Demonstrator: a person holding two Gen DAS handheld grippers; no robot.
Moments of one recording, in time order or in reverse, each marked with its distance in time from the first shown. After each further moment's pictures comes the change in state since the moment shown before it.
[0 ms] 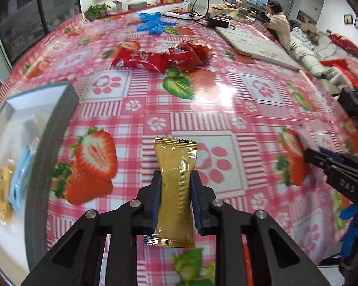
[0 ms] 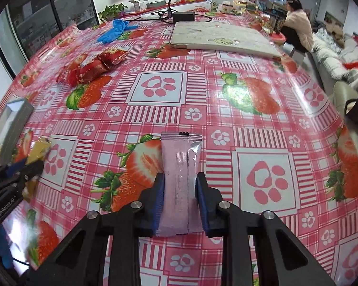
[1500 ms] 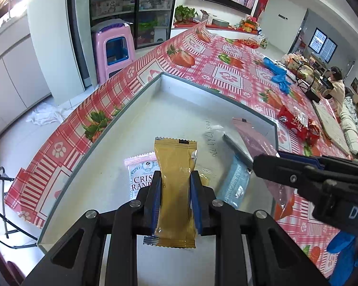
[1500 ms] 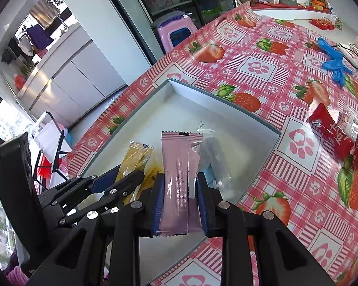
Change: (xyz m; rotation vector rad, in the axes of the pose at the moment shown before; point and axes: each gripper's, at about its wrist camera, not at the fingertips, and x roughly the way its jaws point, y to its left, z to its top) left arm -0.074 0.233 -0.020 -0.378 -0.115 0.202; right arm 0.004 0.346 0.064 -0.426 0.132 0.534
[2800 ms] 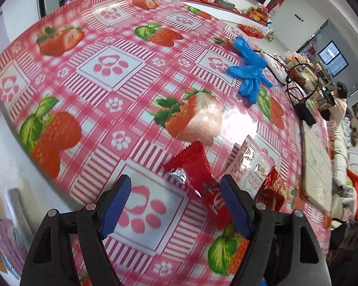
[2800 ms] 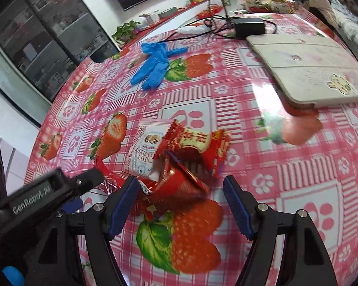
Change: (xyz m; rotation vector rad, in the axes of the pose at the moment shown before) left arm 0.133 -0.209 0.100 -0.172 0.179 -0.087; right arm -0.050 -0.263 -0.012 0.519 -0.270 -0.290
